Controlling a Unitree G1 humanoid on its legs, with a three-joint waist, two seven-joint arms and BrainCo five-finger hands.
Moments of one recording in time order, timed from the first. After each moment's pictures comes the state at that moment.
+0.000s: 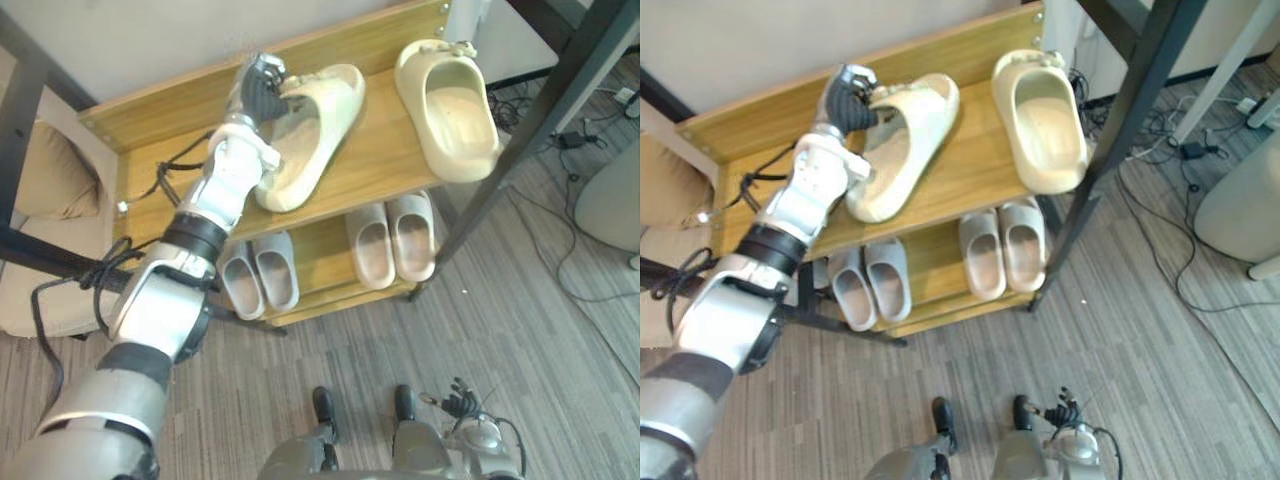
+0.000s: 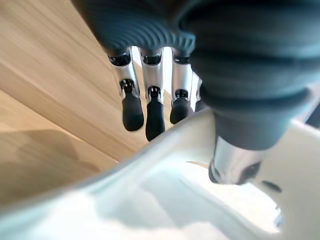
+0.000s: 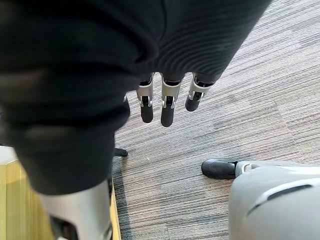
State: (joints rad) left arm -1.18 0.38 -0.34 0.82 0.16 -0.07 0.26; right arm 0.02 -0.16 -0.15 0.87 -0.05 -0.05 -0.14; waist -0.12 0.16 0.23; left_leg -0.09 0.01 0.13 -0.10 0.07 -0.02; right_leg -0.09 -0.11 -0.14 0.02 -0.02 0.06
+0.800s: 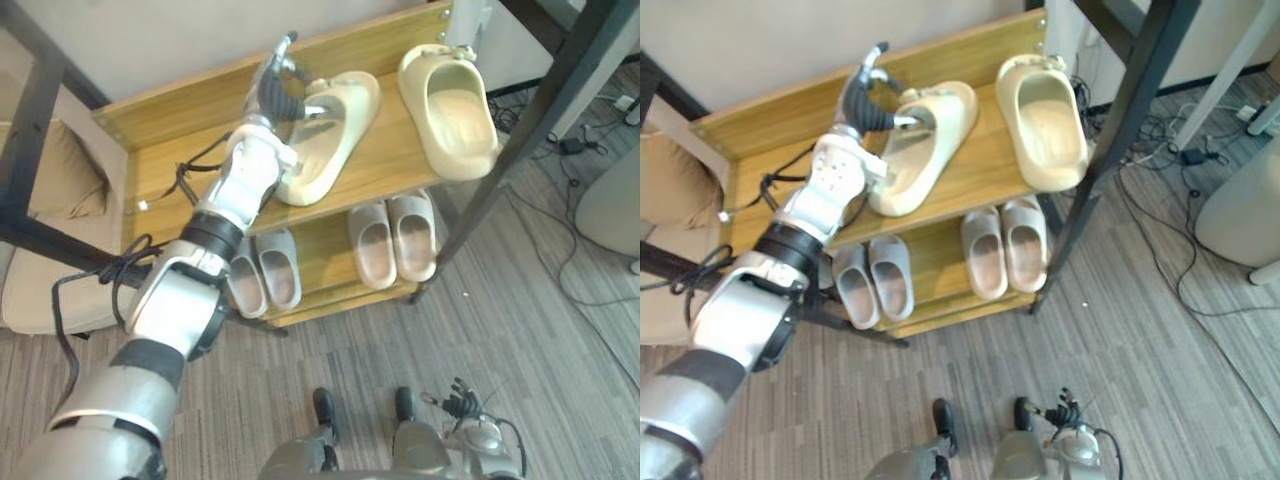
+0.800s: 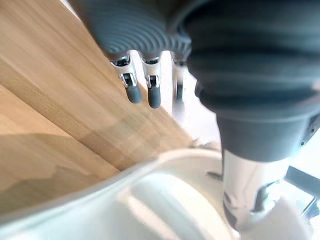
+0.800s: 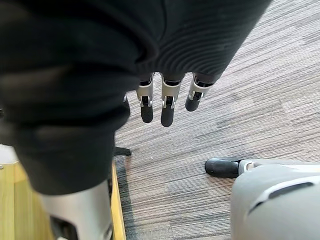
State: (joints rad) left arm -1.20 0.32 -0.33 0.83 0.09 -0.07 0.28; right arm 0.02 -0.16 -0.14 0.89 -0.04 -0.06 -0.14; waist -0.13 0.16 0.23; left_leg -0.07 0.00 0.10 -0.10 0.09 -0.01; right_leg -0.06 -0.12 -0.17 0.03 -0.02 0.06
